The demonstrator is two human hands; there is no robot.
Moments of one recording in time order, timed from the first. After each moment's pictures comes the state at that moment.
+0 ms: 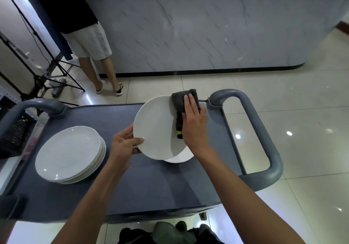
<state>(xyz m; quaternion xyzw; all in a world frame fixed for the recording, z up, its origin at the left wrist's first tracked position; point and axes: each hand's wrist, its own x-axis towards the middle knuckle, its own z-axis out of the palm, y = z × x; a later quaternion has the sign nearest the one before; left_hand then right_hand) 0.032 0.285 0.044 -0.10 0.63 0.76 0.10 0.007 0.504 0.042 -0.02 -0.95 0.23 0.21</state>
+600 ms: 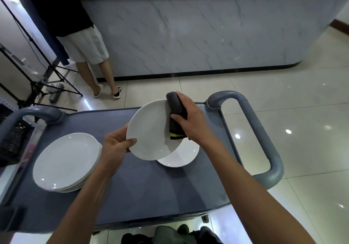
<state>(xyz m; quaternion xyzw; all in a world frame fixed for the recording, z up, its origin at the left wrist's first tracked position) 0.022 0.266 0.056 0.01 0.70 0.72 0.05 -0.008 0.522 0.079 0.07 -0.88 0.46 0.11</state>
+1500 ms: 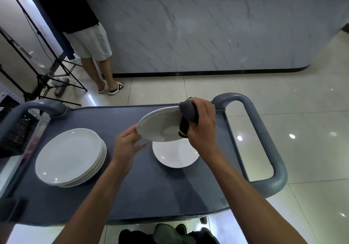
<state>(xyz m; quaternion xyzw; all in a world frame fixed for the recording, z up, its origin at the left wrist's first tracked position) 0.019 0.292 0.047 -0.11 0.64 0.76 0.08 0.011 0.517 0.071 0.06 -0.85 0.40 0.35</state>
